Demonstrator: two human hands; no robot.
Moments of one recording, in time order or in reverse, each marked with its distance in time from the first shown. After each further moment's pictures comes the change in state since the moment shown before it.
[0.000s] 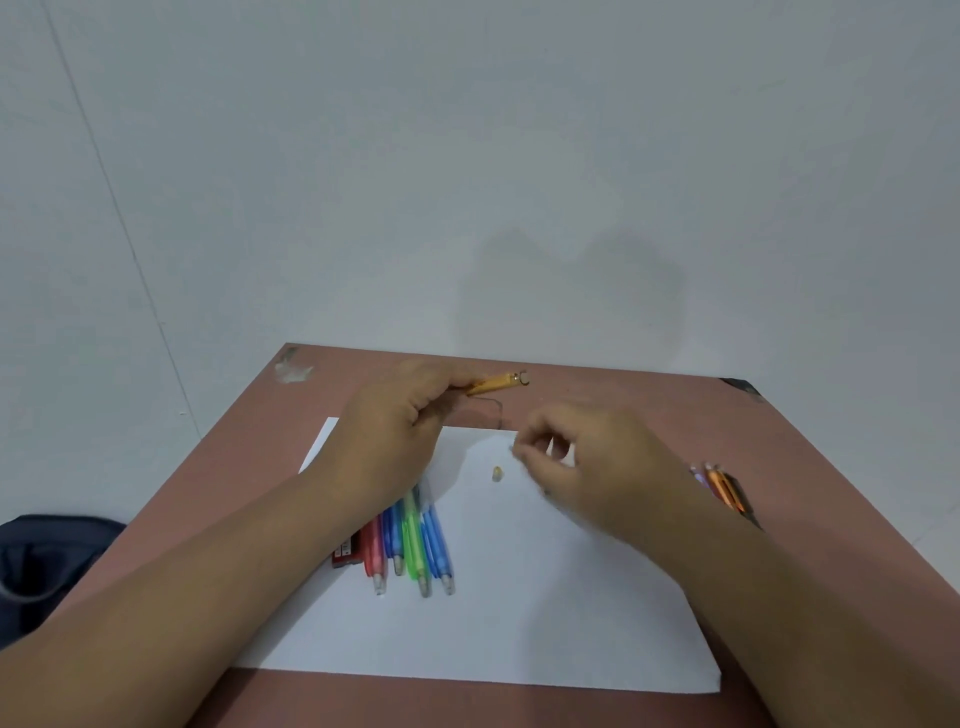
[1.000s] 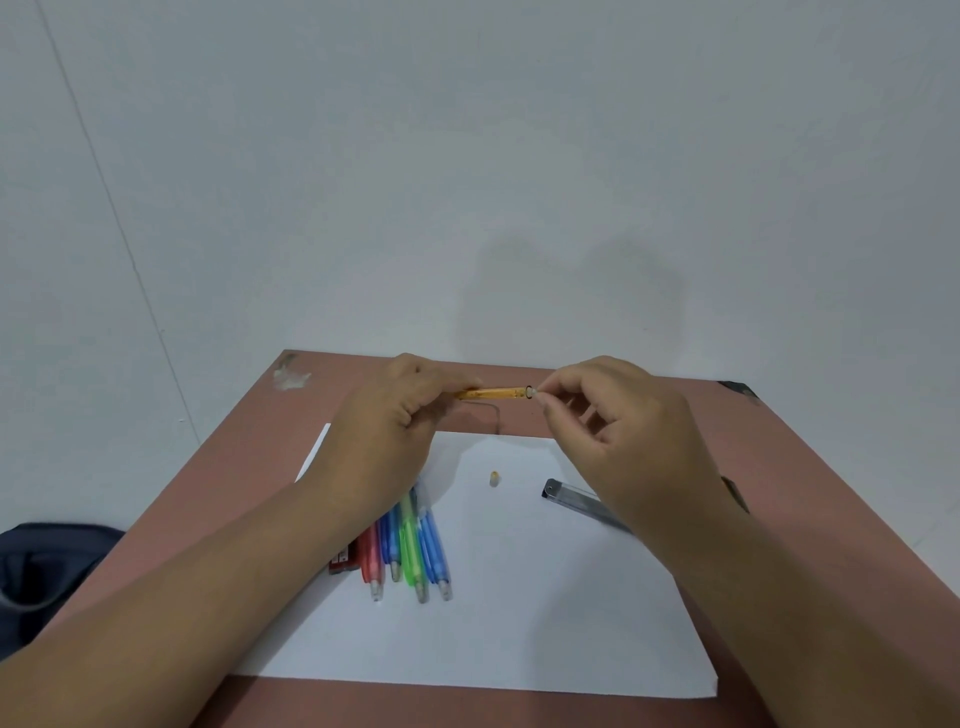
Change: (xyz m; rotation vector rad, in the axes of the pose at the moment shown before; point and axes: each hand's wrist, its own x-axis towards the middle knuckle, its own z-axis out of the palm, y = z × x) left_hand -0.001 -0.004 0.001 0.035 0.024 -0.005; right_hand 0.000 -0.001 -0.010 0.042 0.411 -0.189
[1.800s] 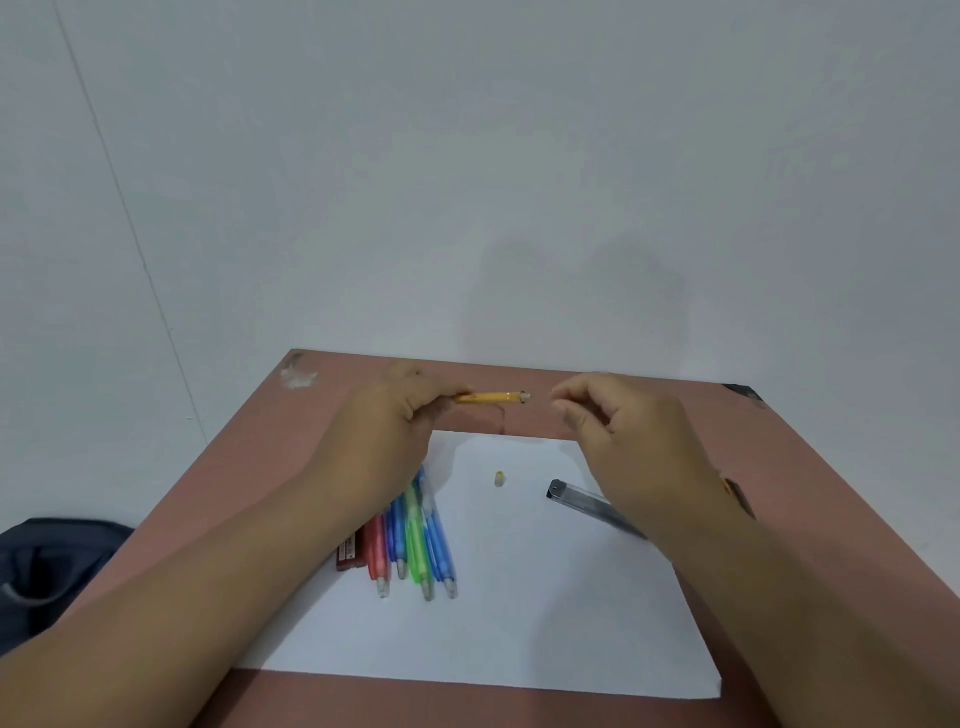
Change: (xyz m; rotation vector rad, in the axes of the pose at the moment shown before) left_hand 0.002 -0.012 0.001 0.026 -0.058 -0.099; right_hand 0.000 0.005 0.001 0.074 -0.158 0.373
